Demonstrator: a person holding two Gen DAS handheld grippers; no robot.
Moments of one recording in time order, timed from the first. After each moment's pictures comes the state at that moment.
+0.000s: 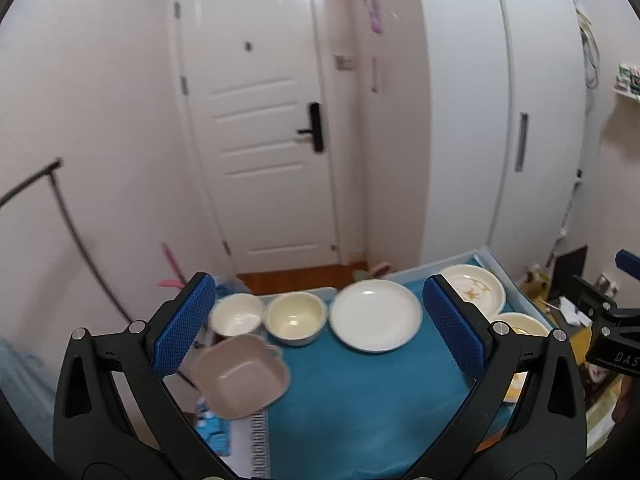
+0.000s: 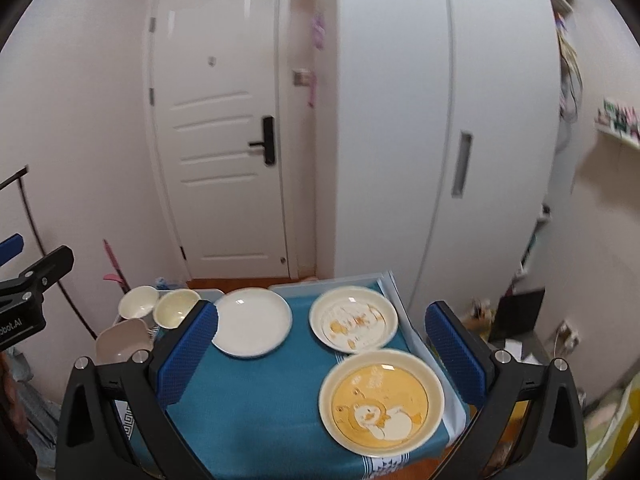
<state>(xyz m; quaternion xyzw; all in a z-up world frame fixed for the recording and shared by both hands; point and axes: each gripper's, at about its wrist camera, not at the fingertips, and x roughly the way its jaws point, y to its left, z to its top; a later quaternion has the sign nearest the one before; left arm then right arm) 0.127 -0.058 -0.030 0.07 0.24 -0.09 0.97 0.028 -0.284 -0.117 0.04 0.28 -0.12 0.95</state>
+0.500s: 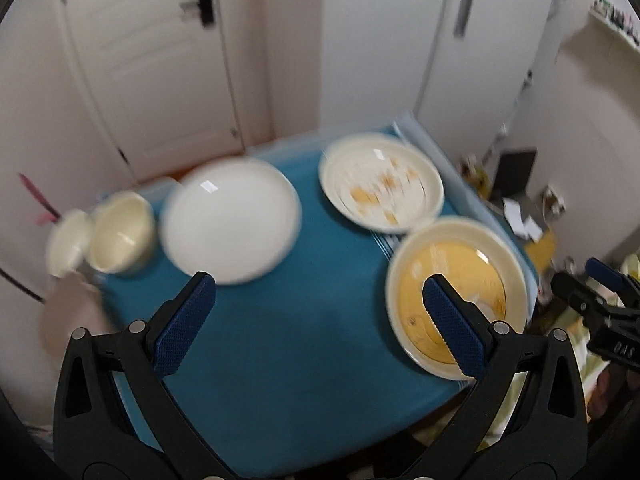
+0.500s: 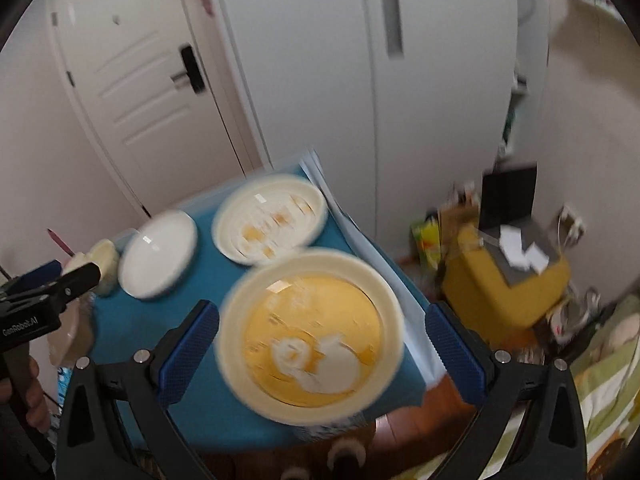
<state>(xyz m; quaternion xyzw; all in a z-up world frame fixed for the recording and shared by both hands) 0.212 -0.210 -0.199 0.09 0.46 -0.22 0.86 0.045 -0.435 -0.259 0.16 0.43 -0.15 0.88</state>
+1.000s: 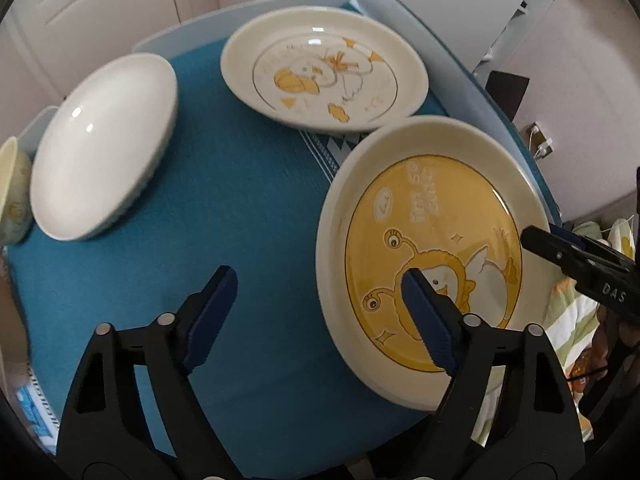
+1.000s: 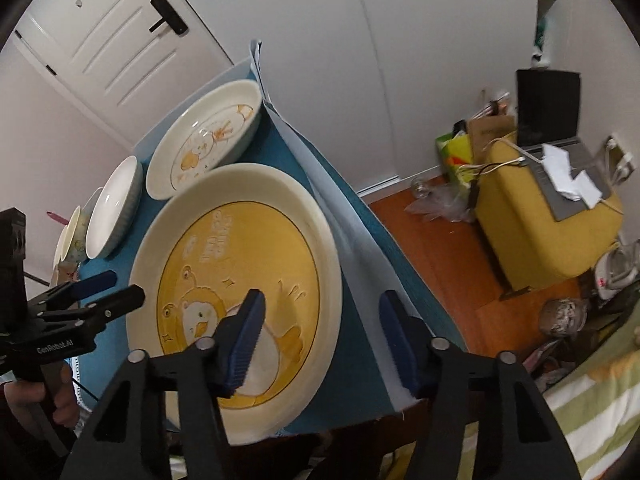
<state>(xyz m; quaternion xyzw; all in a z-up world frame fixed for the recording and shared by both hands) 0.227 -0.277 -0.309 0.10 0.58 -0.25 0.77 0.072 -0.515 -0.364 0.23 0.52 -0.06 0.82</state>
